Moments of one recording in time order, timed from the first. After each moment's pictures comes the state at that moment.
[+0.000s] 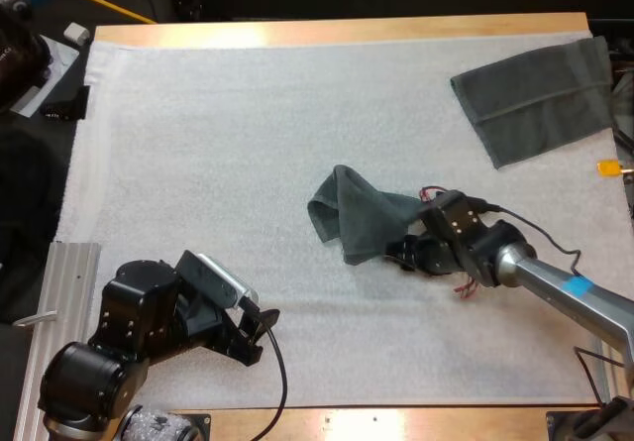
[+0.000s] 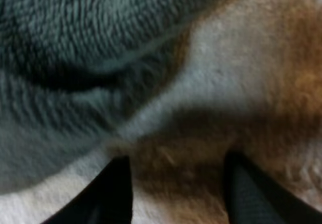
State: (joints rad) left arm -0.35 0.60 -0.72 1.08 0.40 -1.69; right arm 0.60 1.59 -0.76 0.40 -0.14 -1.20
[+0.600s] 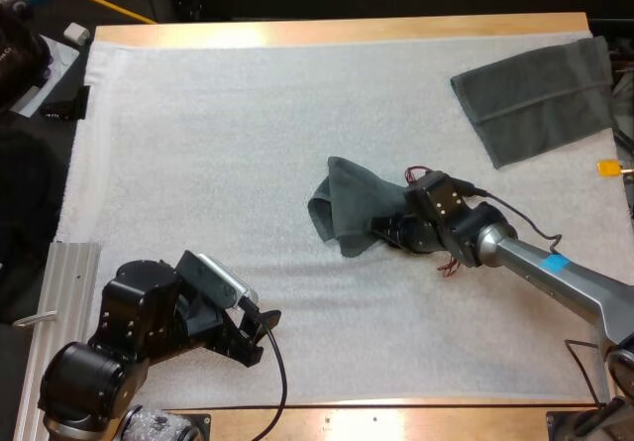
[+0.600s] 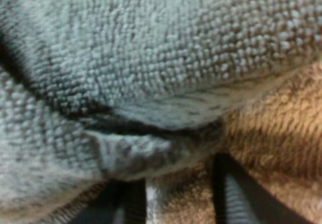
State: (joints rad) left arm -0.35 0.60 -0.72 1.08 0.42 -1.70; right arm 0.61 1.71 -0.88 0.34 -0.12 -1.13
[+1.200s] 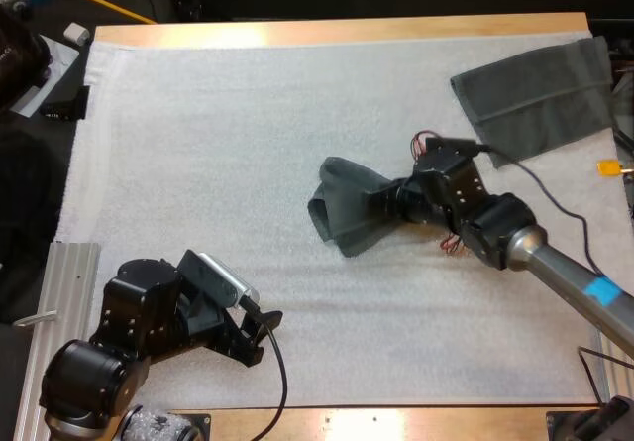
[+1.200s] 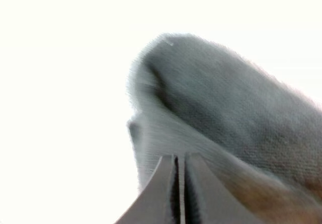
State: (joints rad) left arm -0.35 0.61 -0.72 1.08 0.43 -1.70; right arm 0.62 1.55 -0.93 0.34 -0.09 -1.26
